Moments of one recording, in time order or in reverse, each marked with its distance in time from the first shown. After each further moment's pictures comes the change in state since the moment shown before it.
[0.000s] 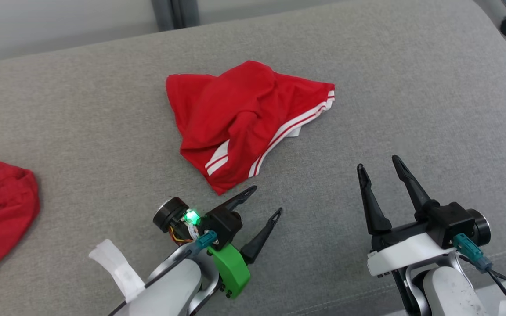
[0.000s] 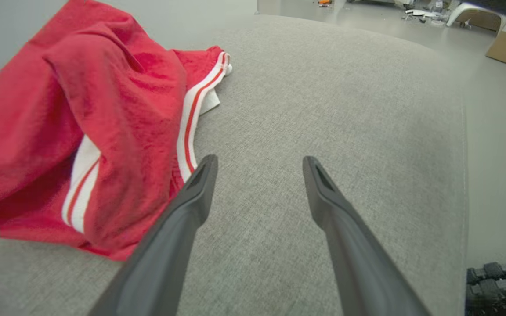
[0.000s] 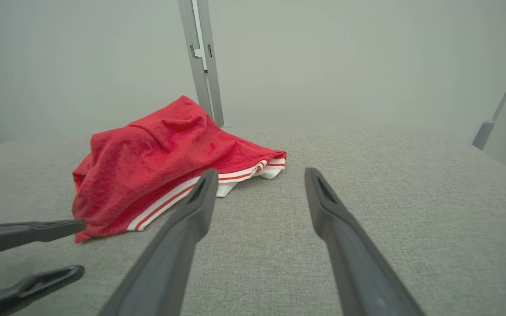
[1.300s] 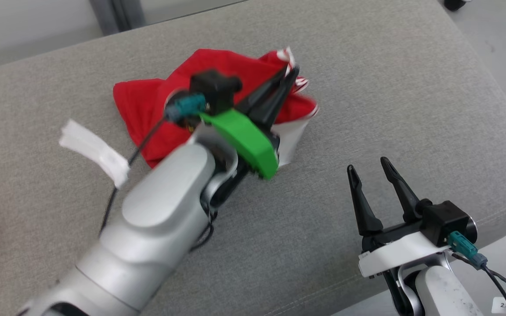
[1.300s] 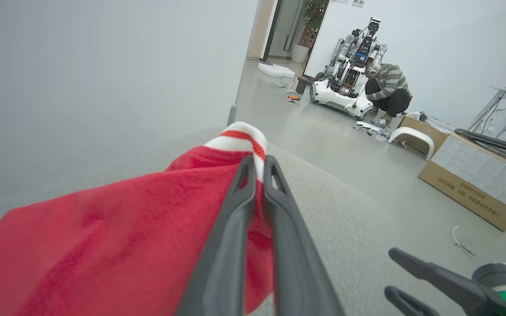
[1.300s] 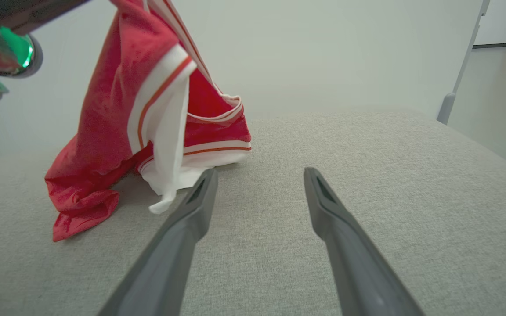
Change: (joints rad) left arm -0.336 -0.103 0.063 -0.040 -0.406 0.002 0.135; right arm -0.018 0.001 0.040 0.023 0.078 0.000 0.000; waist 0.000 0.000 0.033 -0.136
